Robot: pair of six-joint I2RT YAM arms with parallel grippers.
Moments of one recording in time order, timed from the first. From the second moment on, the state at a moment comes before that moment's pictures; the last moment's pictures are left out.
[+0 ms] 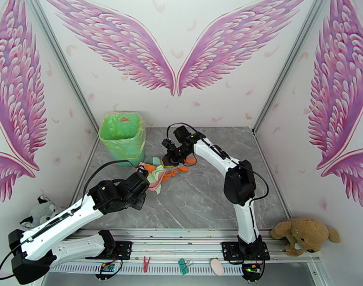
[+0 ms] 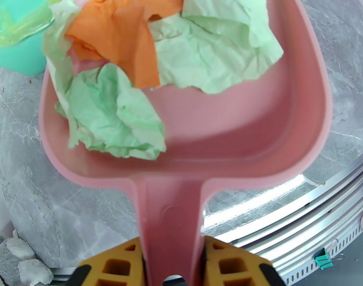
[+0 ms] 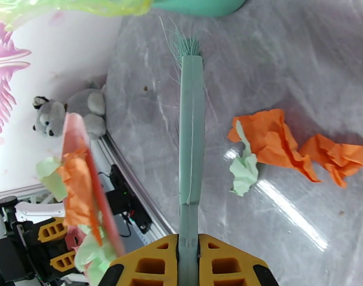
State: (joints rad) left arm -0.90 1.04 1.08 -1.20 -0.30 -0.49; right arm 0.58 2.14 1.94 -0.97 -0.77 0.32
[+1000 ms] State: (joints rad) left arm -0.89 1.14 1.08 -1.13 -0.27 -0.36; right arm 0.38 2.00 1.71 -1.04 -0.48 0.21
